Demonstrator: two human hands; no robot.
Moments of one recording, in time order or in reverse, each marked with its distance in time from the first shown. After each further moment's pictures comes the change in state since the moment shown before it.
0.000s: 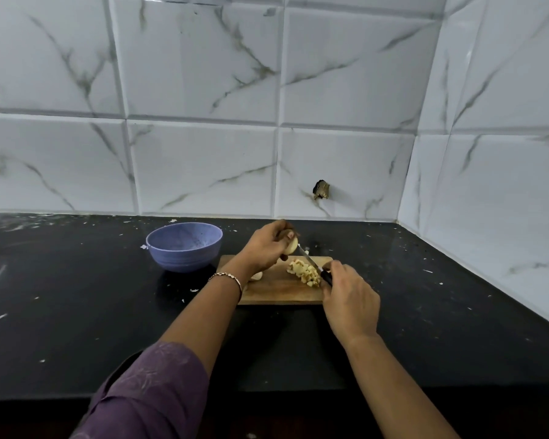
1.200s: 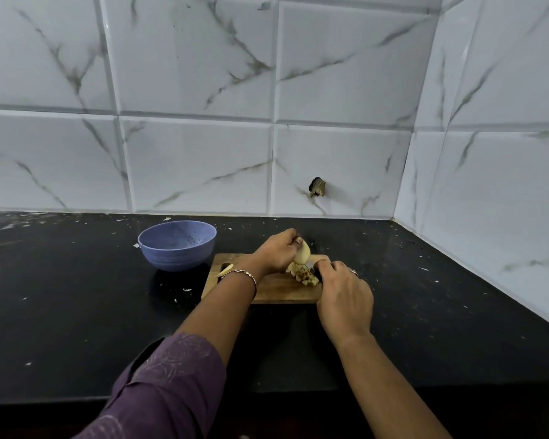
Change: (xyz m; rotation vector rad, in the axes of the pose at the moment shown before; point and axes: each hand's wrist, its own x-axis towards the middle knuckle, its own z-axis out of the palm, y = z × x) left_hand 0.013 0.007 0.029 0.171 -0.146 -0.106; right_hand -0.001 -0.003 -0.006 -0.058 -0.005 -0.092
